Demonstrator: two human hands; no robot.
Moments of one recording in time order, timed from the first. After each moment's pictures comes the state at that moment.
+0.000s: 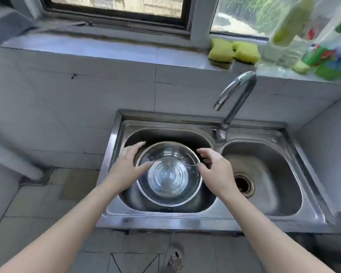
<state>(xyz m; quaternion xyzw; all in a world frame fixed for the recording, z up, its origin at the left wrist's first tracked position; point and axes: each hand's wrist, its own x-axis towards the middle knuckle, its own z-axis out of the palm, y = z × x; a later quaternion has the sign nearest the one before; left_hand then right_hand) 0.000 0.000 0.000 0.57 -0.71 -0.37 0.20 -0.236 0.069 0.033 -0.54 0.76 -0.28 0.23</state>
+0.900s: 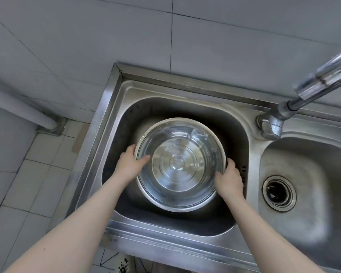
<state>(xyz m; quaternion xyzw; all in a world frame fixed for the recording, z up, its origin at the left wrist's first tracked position) -0.026 -0.054 -0.169 0.76 -0.44 -0.48 0.10 -0.288 -0.006 -0.147 -0.37 0.85 -0.07 0.38</state>
